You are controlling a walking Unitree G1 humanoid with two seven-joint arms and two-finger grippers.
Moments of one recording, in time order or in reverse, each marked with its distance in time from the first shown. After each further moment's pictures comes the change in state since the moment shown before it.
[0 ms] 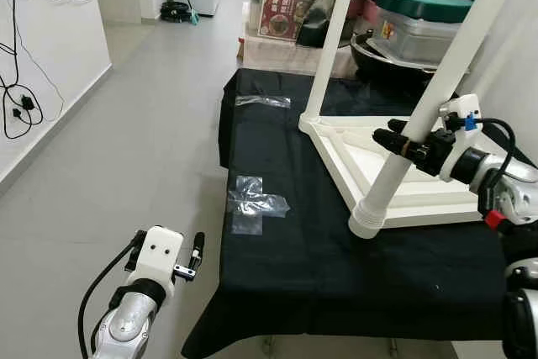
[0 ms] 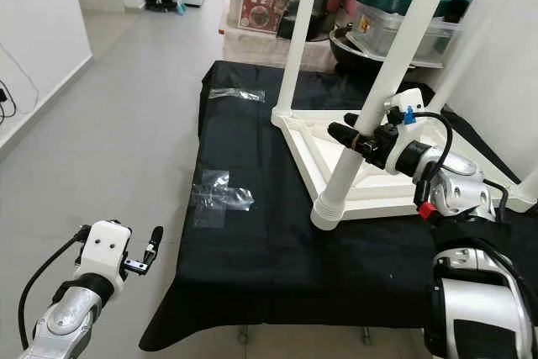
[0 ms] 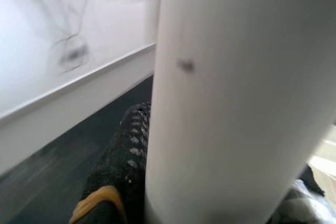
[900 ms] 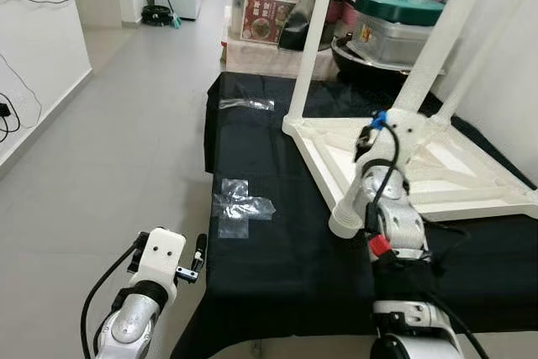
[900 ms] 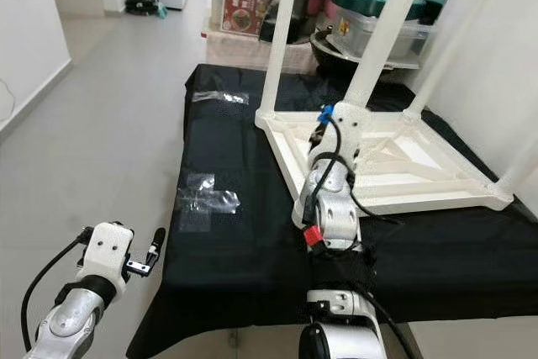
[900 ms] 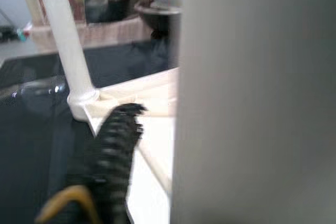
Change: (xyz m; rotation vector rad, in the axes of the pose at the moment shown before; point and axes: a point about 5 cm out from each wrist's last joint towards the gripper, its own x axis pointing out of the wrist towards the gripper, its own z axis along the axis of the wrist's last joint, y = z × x) left arm 0.000 -0.003 0.001 -0.001 -0.001 -0.008; right arm 0.035 0.101 -0.019 0.173 0.012 -0.777
